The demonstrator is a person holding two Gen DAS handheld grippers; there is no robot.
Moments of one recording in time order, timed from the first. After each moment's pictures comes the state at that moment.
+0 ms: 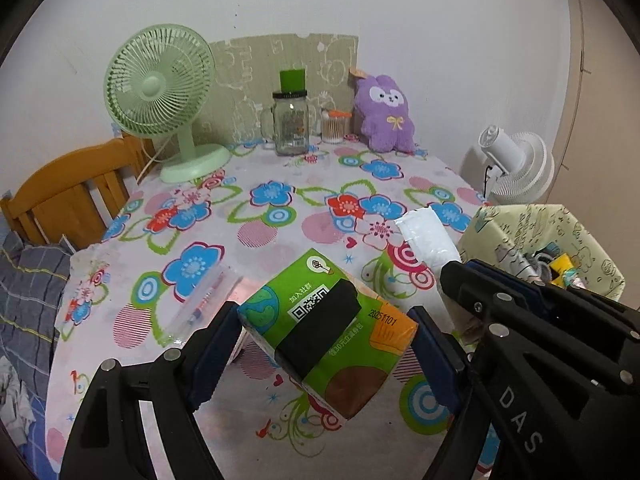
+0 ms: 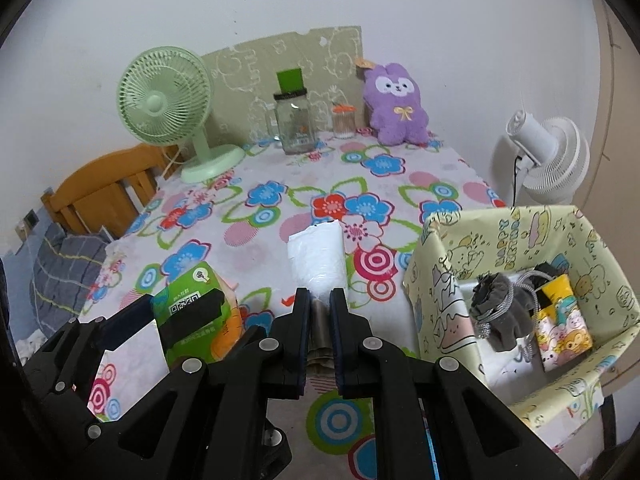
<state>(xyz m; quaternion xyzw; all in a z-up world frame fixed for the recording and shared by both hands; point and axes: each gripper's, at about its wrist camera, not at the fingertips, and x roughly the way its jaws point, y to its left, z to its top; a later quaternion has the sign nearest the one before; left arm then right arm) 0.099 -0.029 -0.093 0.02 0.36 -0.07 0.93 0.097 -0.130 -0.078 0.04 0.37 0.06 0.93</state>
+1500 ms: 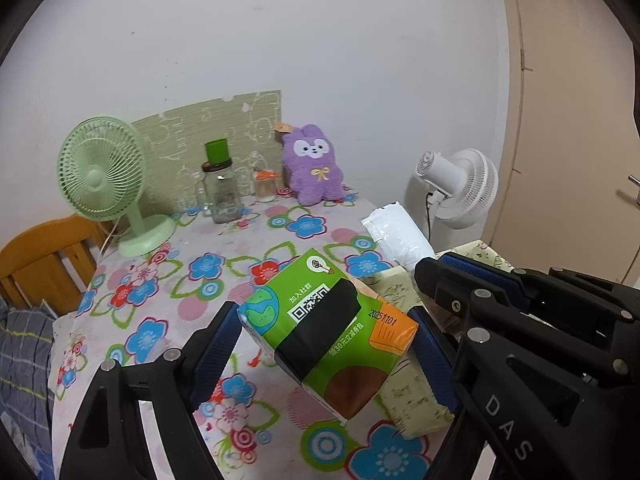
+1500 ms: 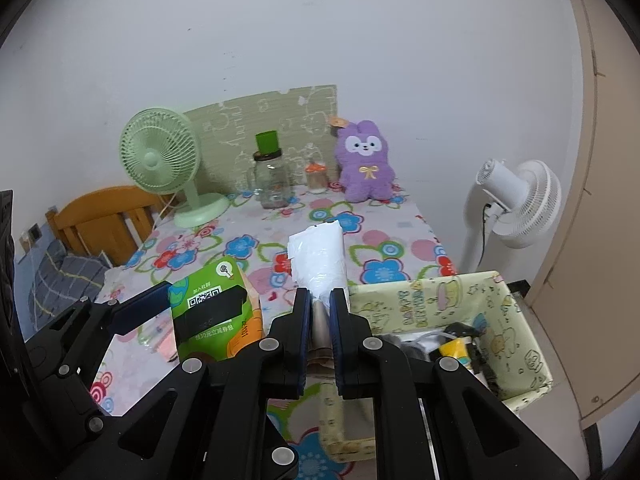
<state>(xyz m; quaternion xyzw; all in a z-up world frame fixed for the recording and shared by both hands) 0.084 -0.116 -0.036 0.06 0.29 -0.14 0.94 0.073 -0.210 -0.013 0.03 0.31 0.05 0.95</state>
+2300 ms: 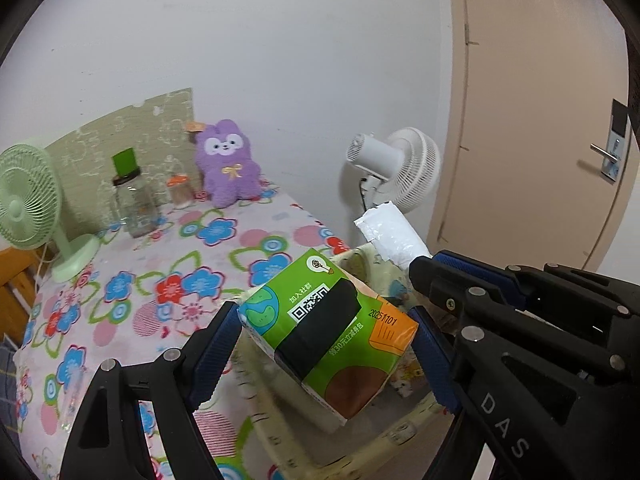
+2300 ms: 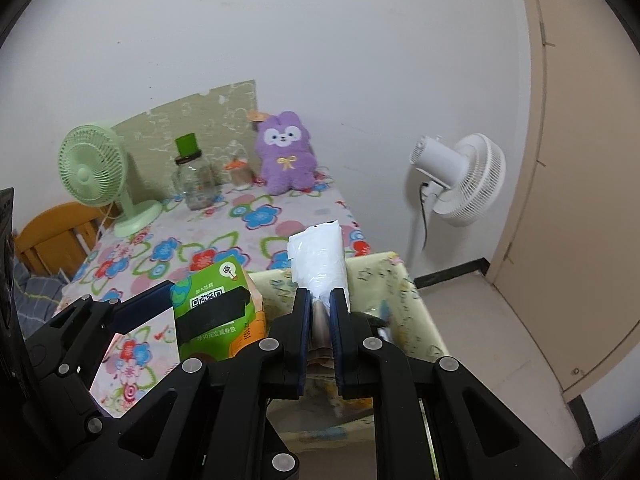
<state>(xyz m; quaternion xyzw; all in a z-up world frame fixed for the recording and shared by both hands) 0.098 -0.212 -0.058 0.09 0.31 -0.23 0.92 0.073 -0.302 -0.032 0.05 0.32 -0.04 0.94</state>
